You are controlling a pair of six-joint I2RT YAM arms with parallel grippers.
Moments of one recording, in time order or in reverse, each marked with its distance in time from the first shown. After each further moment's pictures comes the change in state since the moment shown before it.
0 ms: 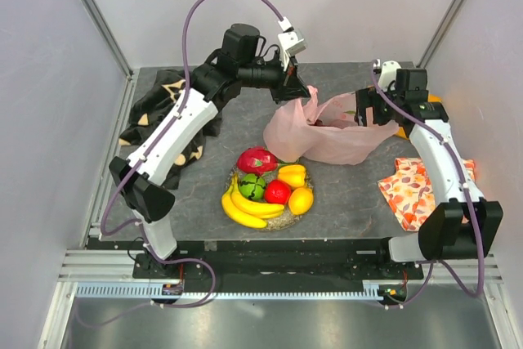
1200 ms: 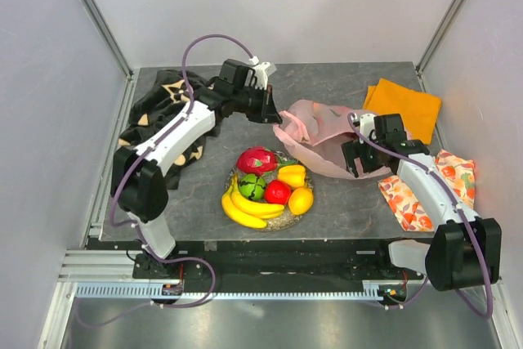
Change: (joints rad) left arm 0.122 -0.068 -0.461 0.106 -0.178 -0.377; right arm 0.087 -0.172 -0.400 -0.001 0.039 -0.031
